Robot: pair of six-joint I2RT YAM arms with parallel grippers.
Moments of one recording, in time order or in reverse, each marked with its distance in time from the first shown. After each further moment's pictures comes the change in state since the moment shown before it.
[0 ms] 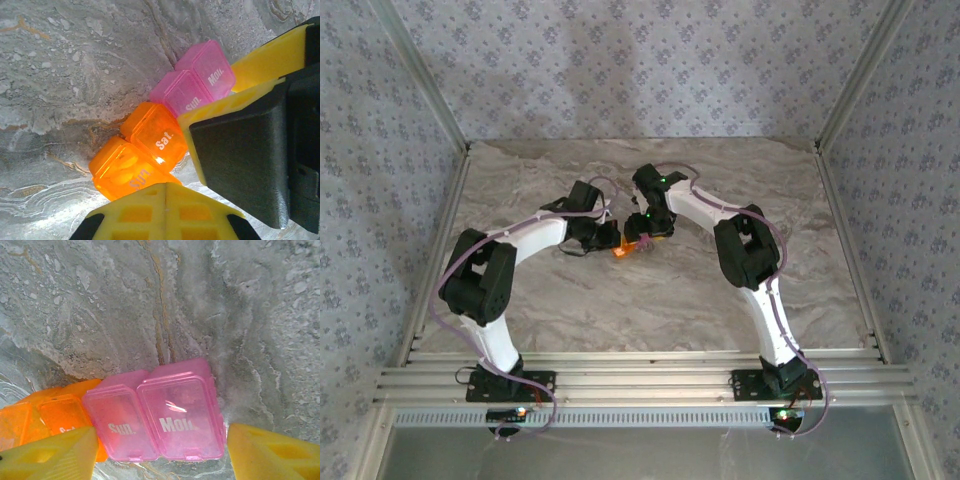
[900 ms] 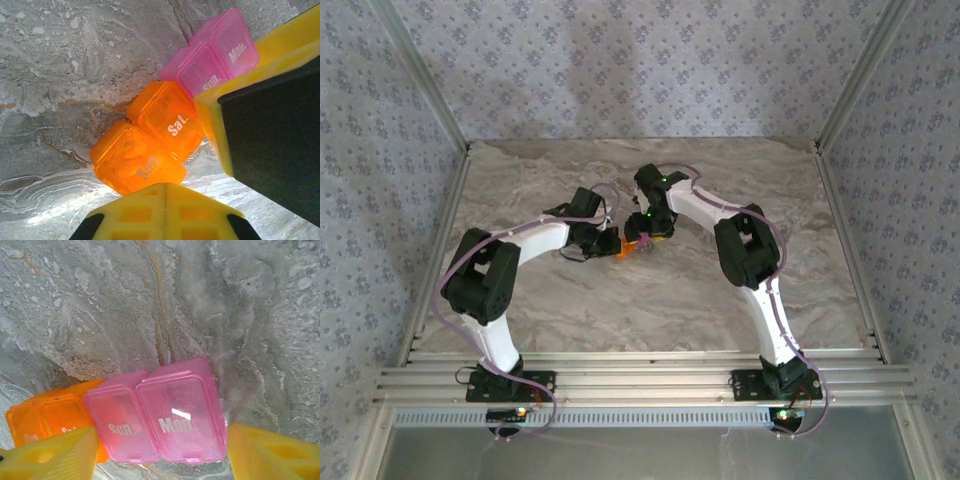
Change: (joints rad) left arm -0.013 0.013 -0.041 0.025 -0.001 -0.007; right arm -0.010 0.006 0.000 0.002 -0.032 0.019
